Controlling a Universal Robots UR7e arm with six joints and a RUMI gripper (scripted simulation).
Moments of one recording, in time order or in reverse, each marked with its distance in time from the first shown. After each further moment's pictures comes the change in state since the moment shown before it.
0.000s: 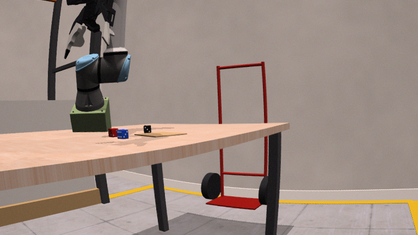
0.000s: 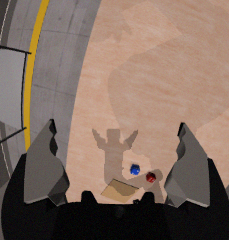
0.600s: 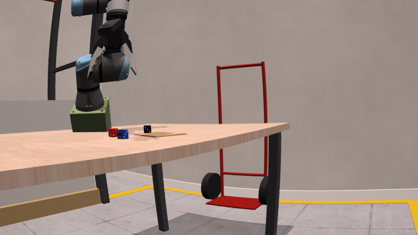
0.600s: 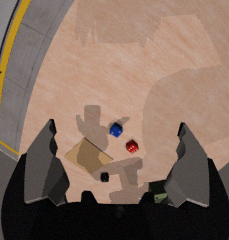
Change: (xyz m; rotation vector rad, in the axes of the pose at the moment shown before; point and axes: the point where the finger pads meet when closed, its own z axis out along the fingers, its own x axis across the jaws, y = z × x) arm 0.032 0.173 0.010 -0.150 0.001 -0.328
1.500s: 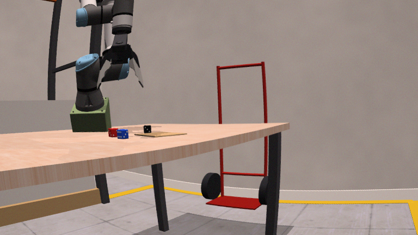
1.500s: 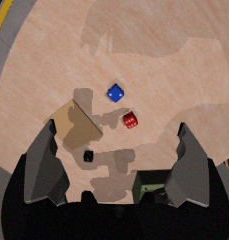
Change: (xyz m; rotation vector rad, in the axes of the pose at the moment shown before) arm 0.001 0.109 0.020 -0.080 -0.008 -0.201
